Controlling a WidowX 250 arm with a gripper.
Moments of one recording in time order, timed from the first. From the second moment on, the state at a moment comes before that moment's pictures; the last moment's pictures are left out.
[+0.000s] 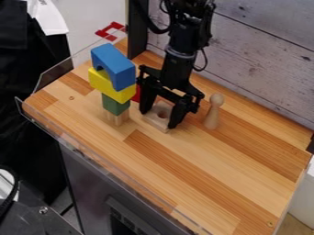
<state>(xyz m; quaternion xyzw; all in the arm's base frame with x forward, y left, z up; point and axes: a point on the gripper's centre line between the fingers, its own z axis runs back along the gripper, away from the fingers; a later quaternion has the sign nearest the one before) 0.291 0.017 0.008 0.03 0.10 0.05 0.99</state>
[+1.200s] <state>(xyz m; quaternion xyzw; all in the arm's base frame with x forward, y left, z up) 0.315 0.031 0.149 -0.03 0.03 0.15 0.99</state>
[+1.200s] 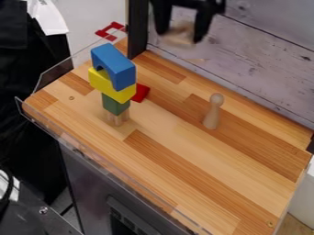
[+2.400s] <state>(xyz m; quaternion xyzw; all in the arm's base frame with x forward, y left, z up) 0.233 0.068 0.145 0.00 0.14 0.35 0.93</state>
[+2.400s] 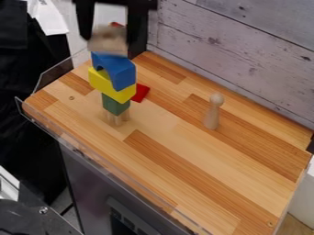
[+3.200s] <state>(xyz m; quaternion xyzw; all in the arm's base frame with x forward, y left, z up) 0.248 0.073 0.135 -0.01 0.13 0.34 0.93</state>
